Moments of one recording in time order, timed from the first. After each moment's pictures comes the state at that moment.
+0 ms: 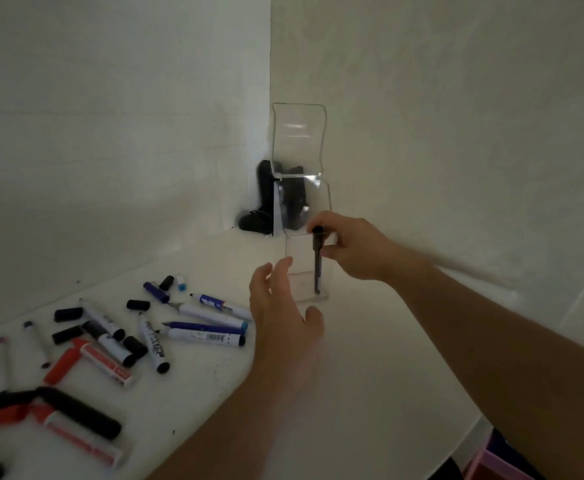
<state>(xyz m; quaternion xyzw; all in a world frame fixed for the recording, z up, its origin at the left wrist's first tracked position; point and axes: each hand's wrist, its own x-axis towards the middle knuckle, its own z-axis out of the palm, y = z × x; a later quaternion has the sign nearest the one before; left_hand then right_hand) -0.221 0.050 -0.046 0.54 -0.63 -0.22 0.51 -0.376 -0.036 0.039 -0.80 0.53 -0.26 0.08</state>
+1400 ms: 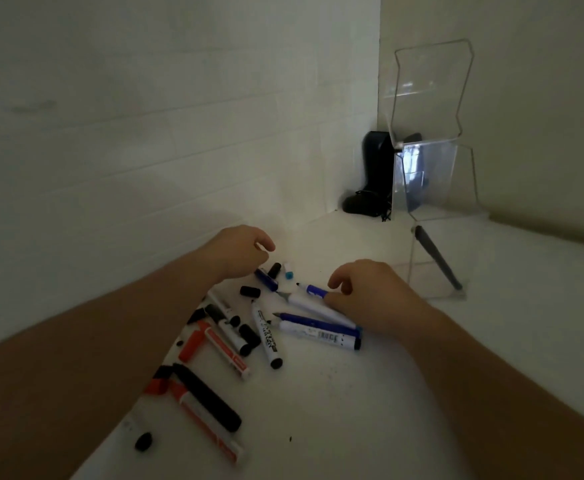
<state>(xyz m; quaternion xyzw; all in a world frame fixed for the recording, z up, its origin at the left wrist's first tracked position) 0.012 -0.070 0.015 0.70 -0.69 -0.12 0.16 -0.228 -0.042 -0.032 -0.79 0.55 -0.19 0.19</state>
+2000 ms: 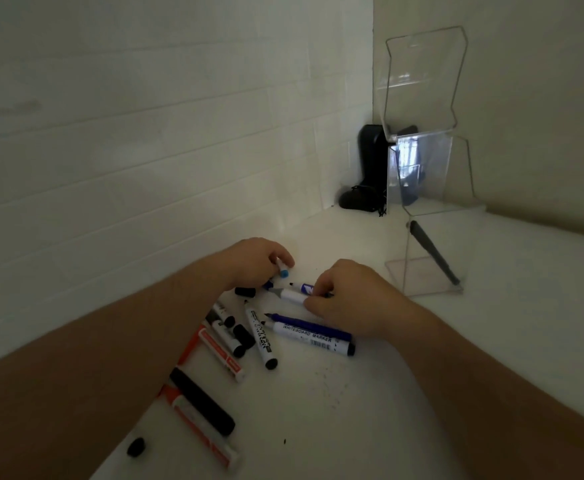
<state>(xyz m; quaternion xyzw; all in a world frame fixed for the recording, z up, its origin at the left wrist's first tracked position) -0.010 -0.085 -0.001 0.66 -0.73 -0.16 0.05 -0.216 -0.031 -0.028 -0.80 0.52 -0.18 0.22</state>
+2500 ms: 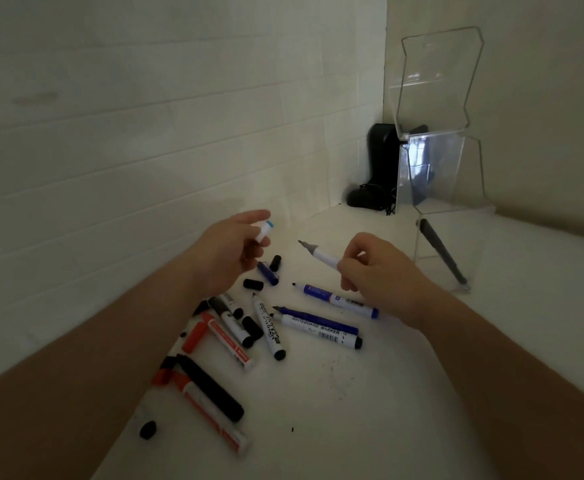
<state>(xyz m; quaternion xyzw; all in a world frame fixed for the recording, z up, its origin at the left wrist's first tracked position) 0.005 -0.041 0.016 0.59 -0.46 -0.45 0.49 -0.236 -0.038 -0.024 -0.72 0.50 -0.32 0.35</state>
